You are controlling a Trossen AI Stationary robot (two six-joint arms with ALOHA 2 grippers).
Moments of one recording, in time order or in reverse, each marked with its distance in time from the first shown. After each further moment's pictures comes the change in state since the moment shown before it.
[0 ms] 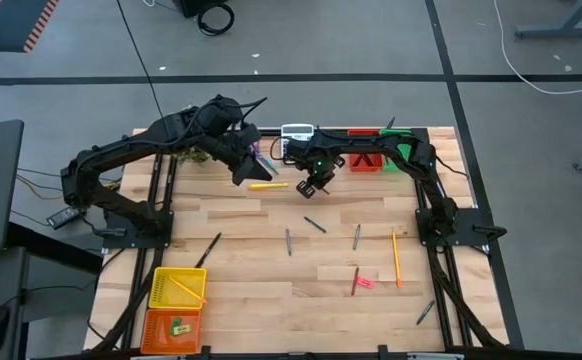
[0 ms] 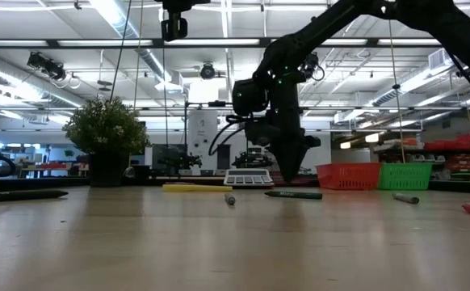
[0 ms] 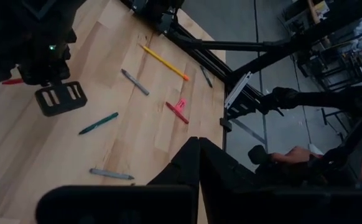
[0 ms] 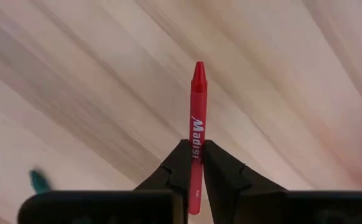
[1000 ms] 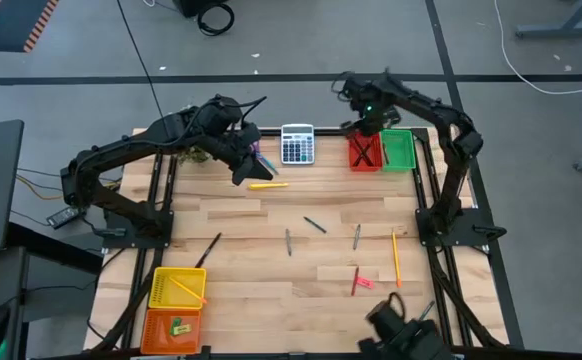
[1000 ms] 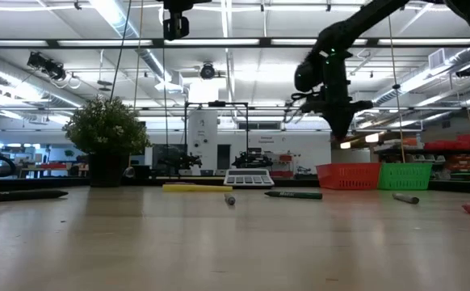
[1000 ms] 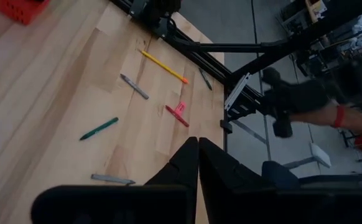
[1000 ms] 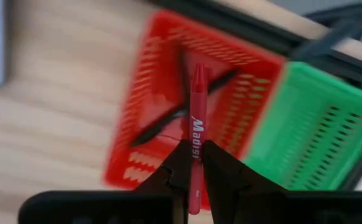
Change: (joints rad) left arm 0.001 0.000 0.000 0.016 0.000 0.014; right arm -0.469 -0.293 -0.025 -0.208 0.160 0.016
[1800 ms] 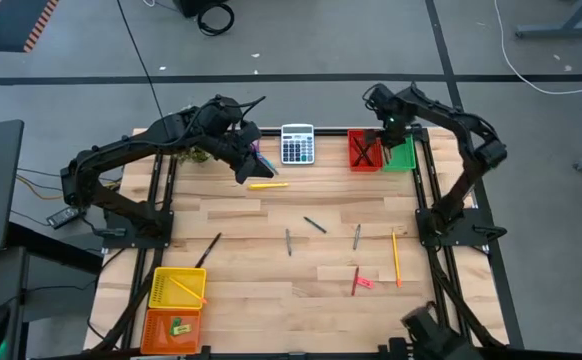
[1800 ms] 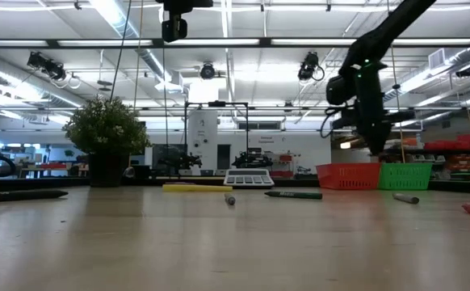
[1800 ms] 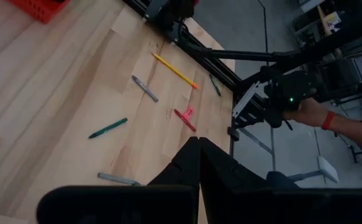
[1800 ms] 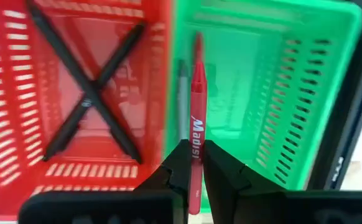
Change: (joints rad) left arm 0.000 0.000 0.000 0.000 -0.053 -0.048; right arm -0.164 -0.185 -0.382 0.173 0.013 0.100
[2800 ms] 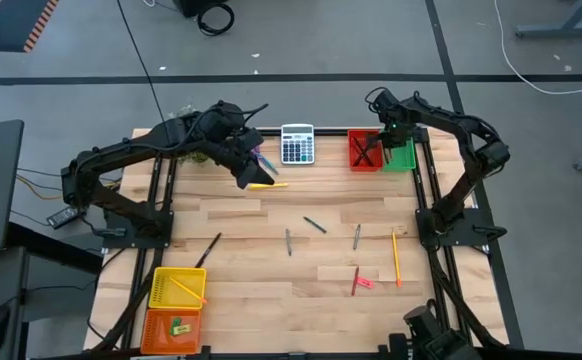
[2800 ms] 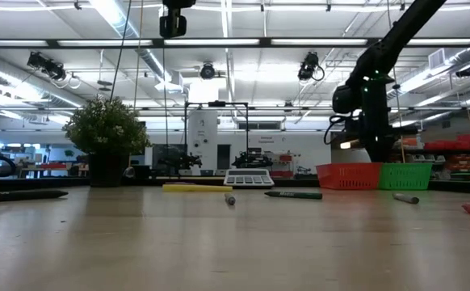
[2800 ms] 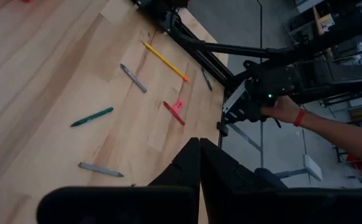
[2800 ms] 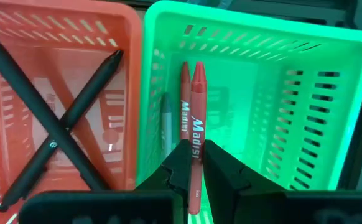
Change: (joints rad) left arm -0.052 0.000 0.000 0.000 -0.004 -0.085; right arm -0.046 -0.016 -0.150 0.236 0.030 -0.069
